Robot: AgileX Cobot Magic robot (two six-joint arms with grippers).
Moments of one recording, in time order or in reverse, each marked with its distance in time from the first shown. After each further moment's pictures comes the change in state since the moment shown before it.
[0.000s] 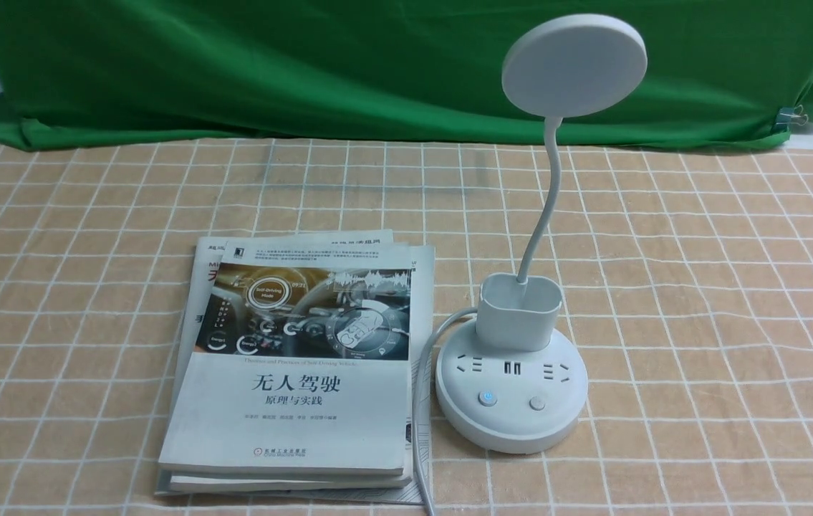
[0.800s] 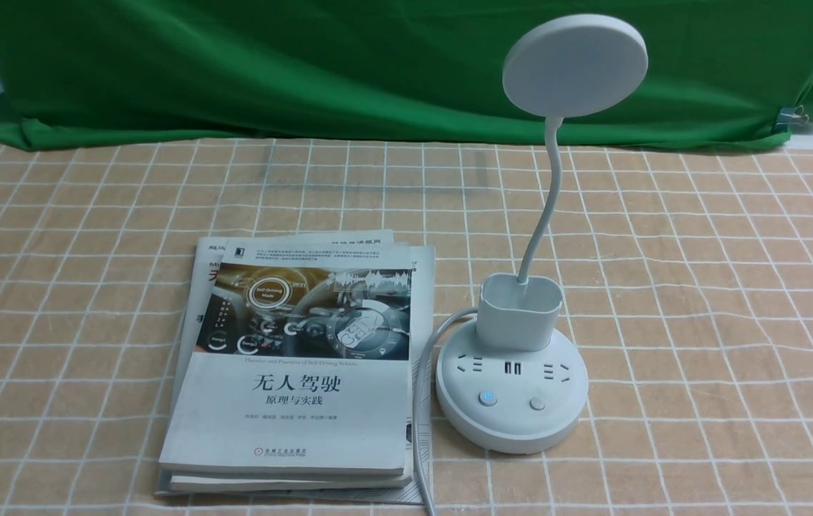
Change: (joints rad) right arm -0.123 -0.384 0.260 0.000 -0.149 -0.123; left arm 0.000 0.000 0.000 0.000 0.000 0.000
